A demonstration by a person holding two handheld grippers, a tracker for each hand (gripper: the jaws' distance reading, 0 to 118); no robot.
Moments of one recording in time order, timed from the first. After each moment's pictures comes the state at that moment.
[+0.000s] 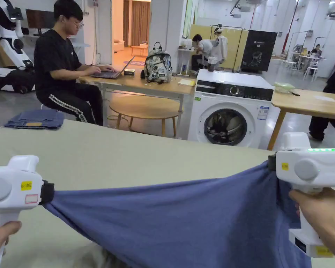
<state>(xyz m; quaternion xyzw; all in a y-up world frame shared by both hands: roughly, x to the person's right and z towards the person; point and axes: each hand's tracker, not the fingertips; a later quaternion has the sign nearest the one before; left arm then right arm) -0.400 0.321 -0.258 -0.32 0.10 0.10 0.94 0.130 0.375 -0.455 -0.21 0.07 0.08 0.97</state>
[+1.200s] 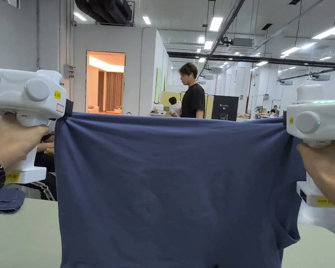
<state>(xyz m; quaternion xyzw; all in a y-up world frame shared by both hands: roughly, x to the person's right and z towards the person) -0.369 0.619 -0.441 -0.13 0.11 0.00 0.99 0.160 0.612 -0.518 0.00 -0.06 0.06 1.00</state>
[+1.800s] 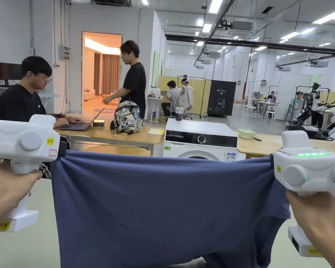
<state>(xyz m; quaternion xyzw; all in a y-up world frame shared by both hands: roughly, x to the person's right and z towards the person) -0.379 0.474 -0.404 -0.20 0.09 0.02 0.98 0.164 0.475 -0.472 -0.07 -0.04 0.09 0.99</state>
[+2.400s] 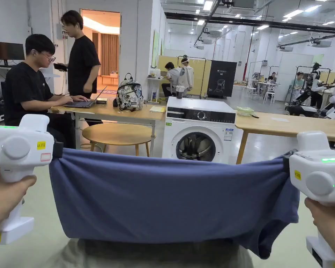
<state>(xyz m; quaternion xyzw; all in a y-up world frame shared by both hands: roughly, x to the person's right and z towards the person) -0.373 0.417 -0.267 -0.19 0.07 0.03 0.98 0.186 0.422 -0.320 -0.10 -0.02 0.11 0.99</state>
